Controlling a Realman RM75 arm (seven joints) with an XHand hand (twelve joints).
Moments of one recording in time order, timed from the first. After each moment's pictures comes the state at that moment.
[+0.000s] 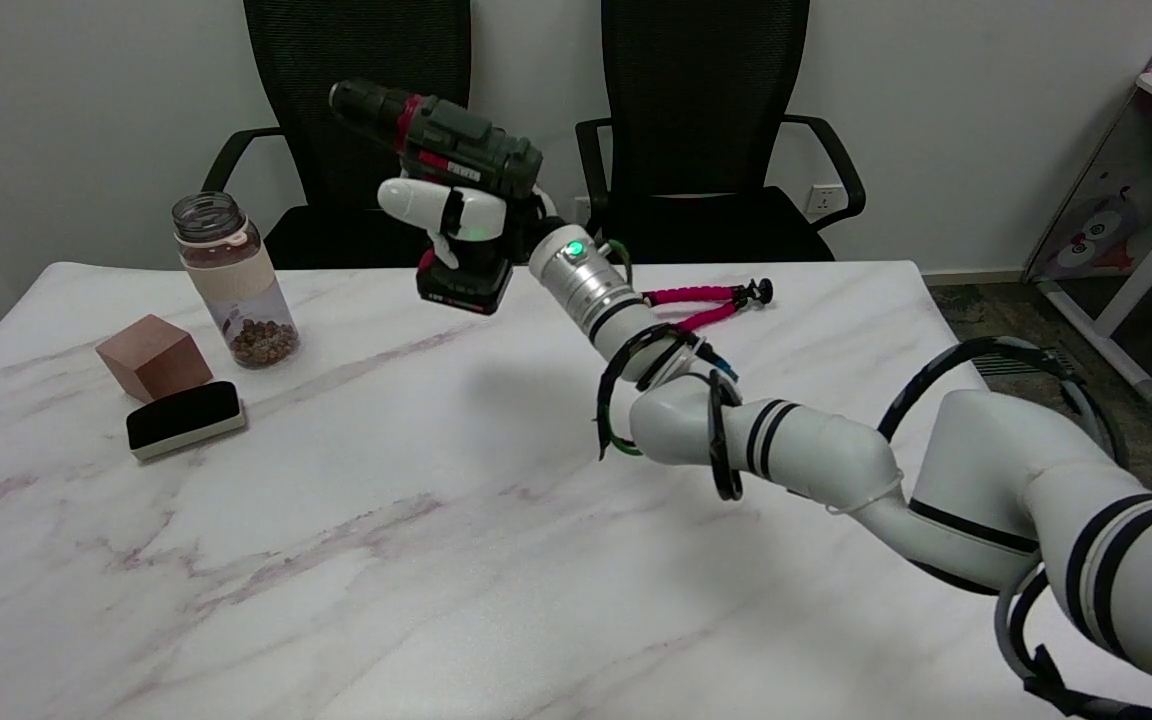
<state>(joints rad) 0.85 -1.40 0.52 -0.62 -2.09 0.65 1.35</state>
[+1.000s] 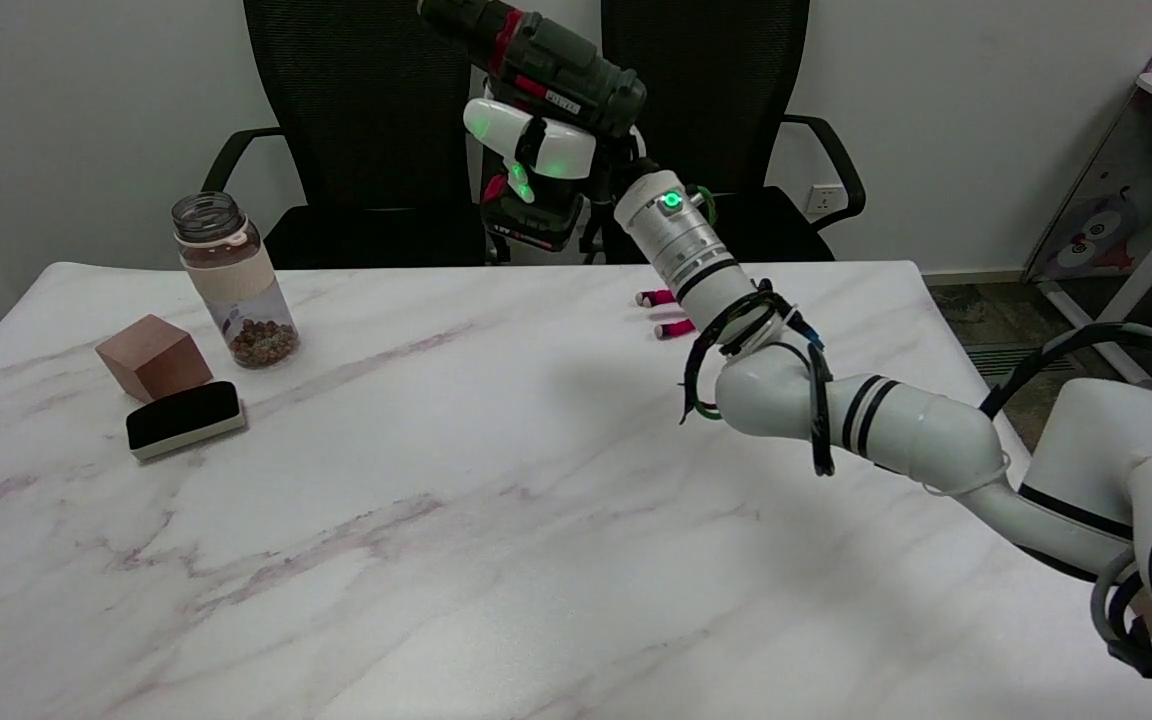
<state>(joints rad) 0.82 -1.15 0.55 -0.88 -2.09 0.75 1.35</state>
